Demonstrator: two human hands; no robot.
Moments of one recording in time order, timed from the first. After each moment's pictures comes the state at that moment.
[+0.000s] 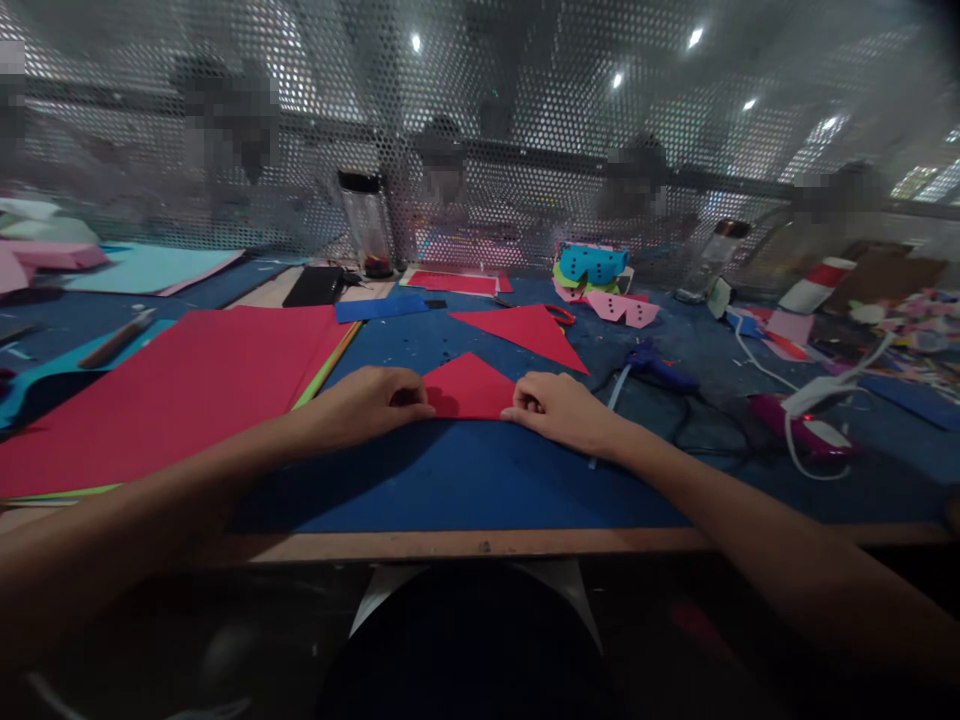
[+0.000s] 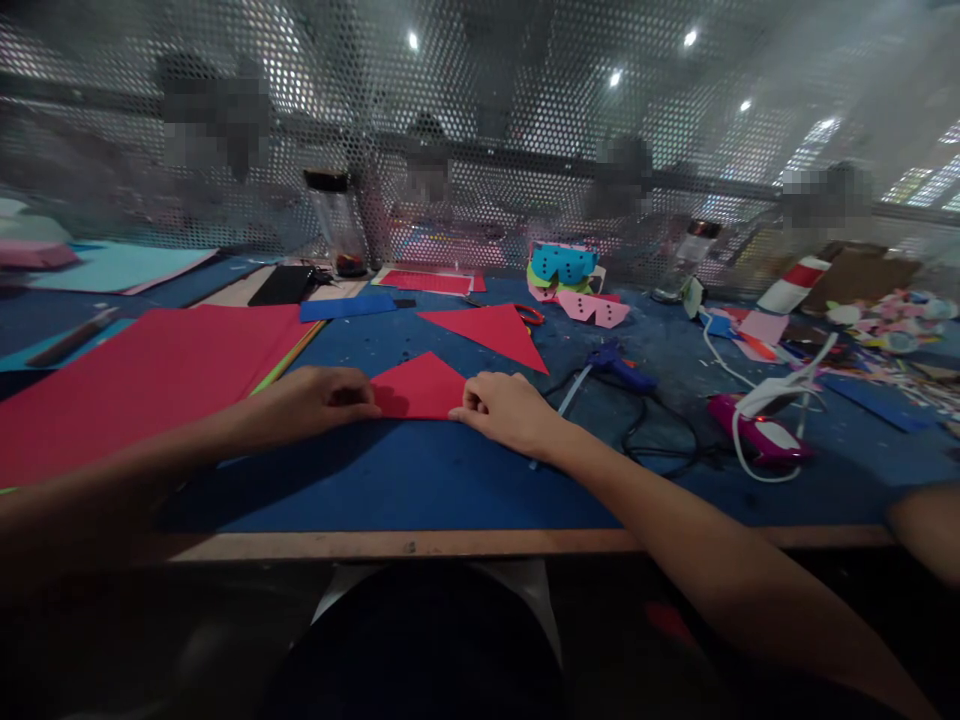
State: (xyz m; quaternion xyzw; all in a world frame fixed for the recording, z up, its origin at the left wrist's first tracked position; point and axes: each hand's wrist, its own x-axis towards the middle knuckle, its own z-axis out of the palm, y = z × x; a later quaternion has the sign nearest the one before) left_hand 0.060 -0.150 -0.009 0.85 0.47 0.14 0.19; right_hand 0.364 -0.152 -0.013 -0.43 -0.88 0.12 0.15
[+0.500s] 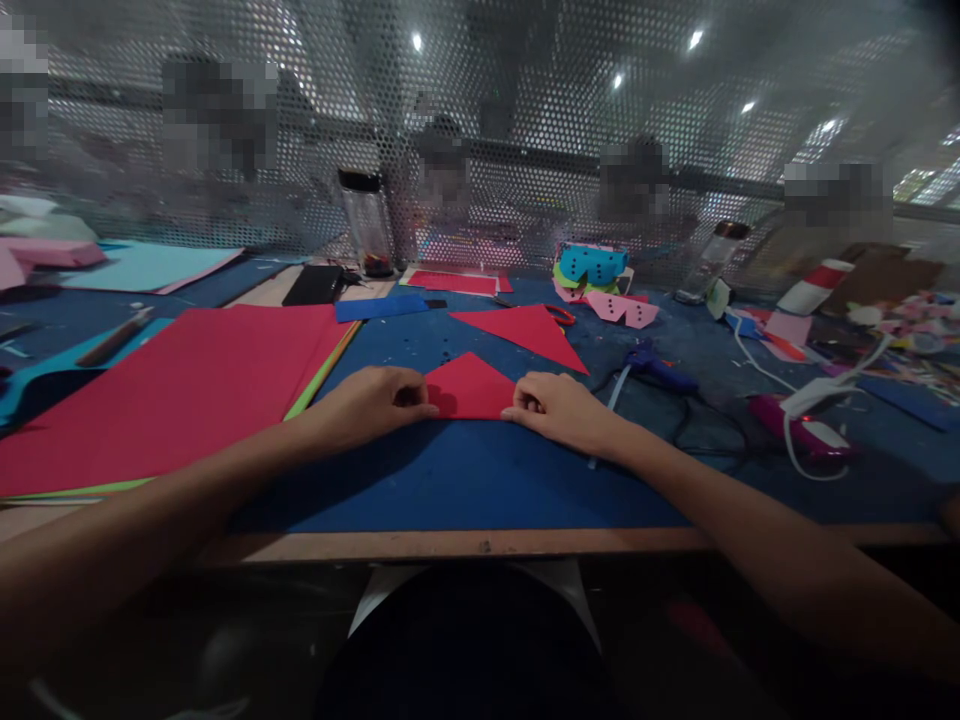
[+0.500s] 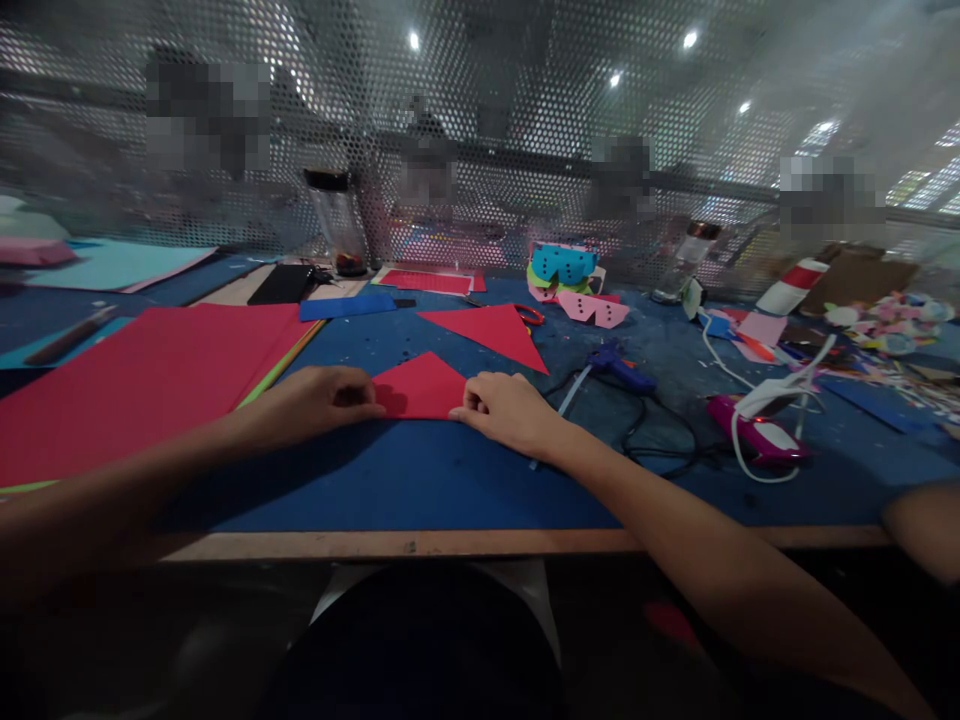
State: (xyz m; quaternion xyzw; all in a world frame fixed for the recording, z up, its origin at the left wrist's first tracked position) left_hand 0.065 -0.152 -0.010 0.84 0.49 0.15 0.17; right_hand 0.364 -0.152 -0.013 -0.44 -0.88 0.12 0.14
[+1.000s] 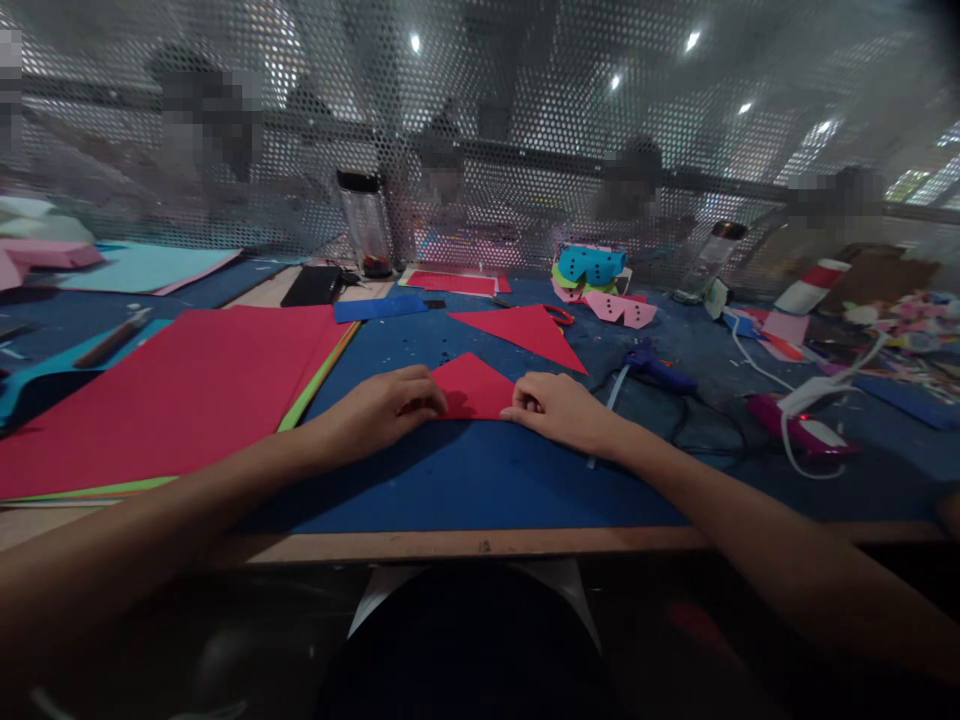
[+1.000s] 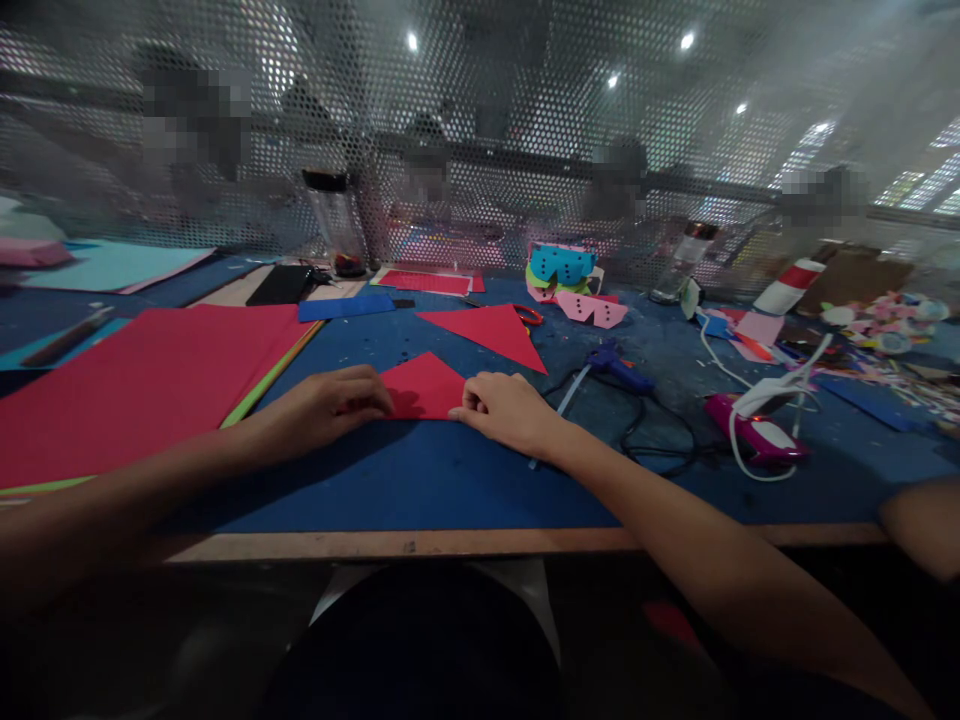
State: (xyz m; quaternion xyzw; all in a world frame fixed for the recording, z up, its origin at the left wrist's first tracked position) left_hand 0.071 -0.157 -0.016 0.90 0.36 0.19 0.15; right_hand 0.364 -0.152 -0.014 -0.44 -0.88 0.12 0.15
